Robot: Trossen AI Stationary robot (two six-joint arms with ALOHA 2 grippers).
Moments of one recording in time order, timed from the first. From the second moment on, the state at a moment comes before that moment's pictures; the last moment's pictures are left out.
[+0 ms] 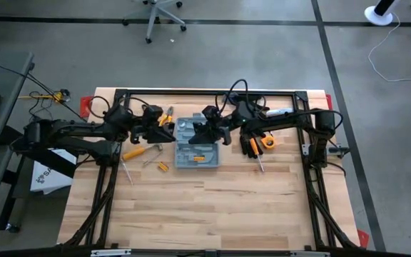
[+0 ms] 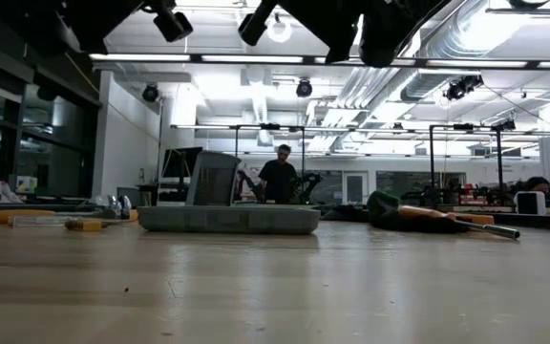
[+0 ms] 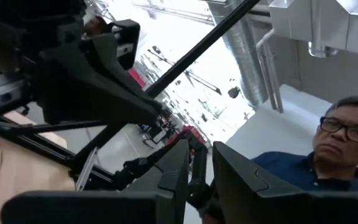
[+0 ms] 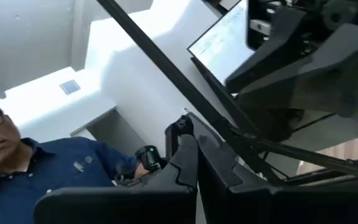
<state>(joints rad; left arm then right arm) 0.28 1.07 0.47 1.09 0.73 -1.17 -0.16 1.89 1.21 1.14 -0.76 1.08</state>
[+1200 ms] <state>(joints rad) 0.27 1.08 0.47 0.17 0.78 -0.69 -0.15 1.89 1.21 0.28 -0.82 0.71</state>
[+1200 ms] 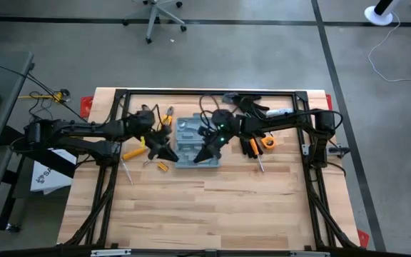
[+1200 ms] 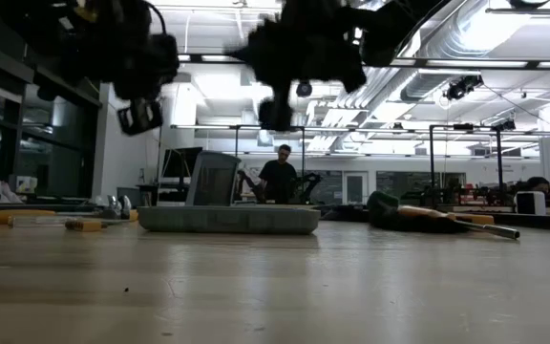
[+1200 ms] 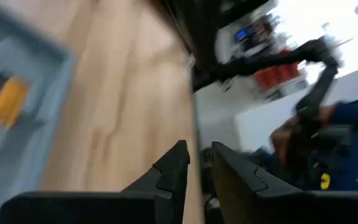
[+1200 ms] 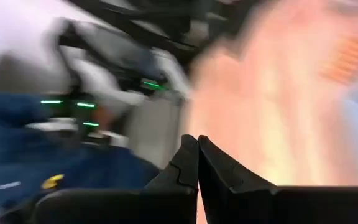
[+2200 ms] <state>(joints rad) 0.23 1.08 0.47 -0.24 0.49 -0.30 -0.20 1.89 1.21 0.85 -0.88 1.02</state>
